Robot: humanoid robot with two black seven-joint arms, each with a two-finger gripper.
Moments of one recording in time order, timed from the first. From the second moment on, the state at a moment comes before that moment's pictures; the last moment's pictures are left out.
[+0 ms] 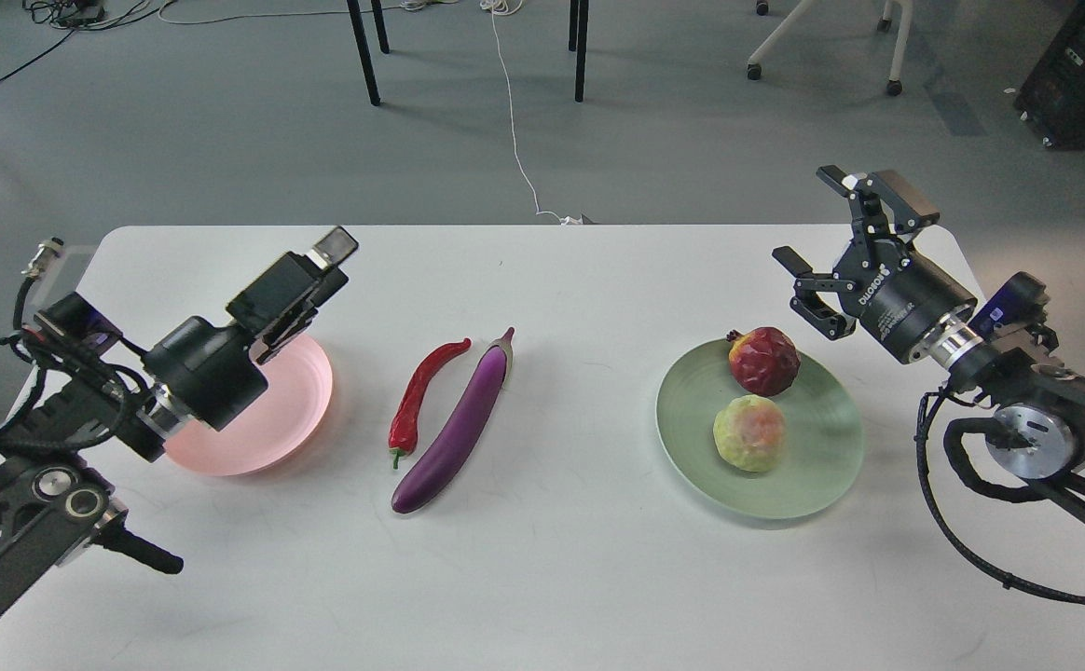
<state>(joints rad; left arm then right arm) -0.22 0.59 -1.03 -1.56 1.48 -0.16 -0.40 0.59 -0.69 0.46 1.19 -0.07 0.28 0.49</state>
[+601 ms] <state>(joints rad) -0.81 0.47 -0.39 -1.06 2.05 -0.22 -0.31 0.37 -0.72 0.65 1.21 0.03 0.39 0.49</state>
